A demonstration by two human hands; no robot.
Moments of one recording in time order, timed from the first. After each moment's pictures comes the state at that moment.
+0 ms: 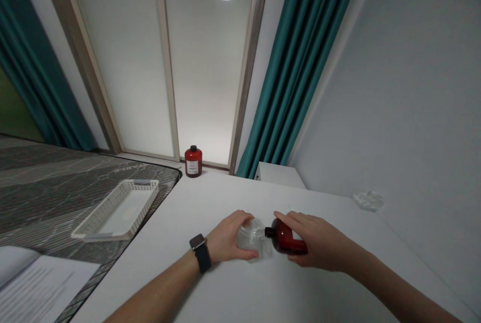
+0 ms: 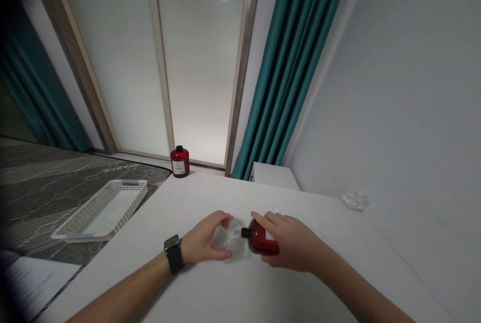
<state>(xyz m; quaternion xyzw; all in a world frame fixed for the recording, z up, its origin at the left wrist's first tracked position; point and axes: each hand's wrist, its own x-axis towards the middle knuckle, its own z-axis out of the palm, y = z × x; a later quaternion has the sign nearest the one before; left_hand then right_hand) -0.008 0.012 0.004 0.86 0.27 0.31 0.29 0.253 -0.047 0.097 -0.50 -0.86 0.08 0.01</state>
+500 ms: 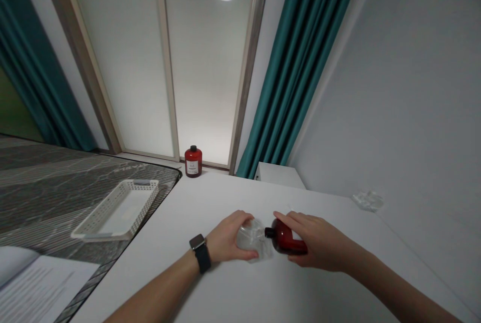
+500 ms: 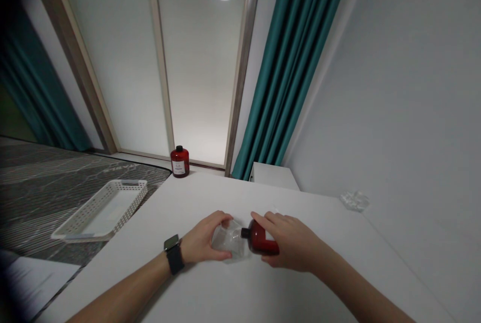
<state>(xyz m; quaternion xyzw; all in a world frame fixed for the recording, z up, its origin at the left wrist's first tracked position) -0.008 0.012 0.004 0.87 0.28 0.31 0.28 0.255 -0.047 0.097 -0.50 -0.86 0.08 0.01</state>
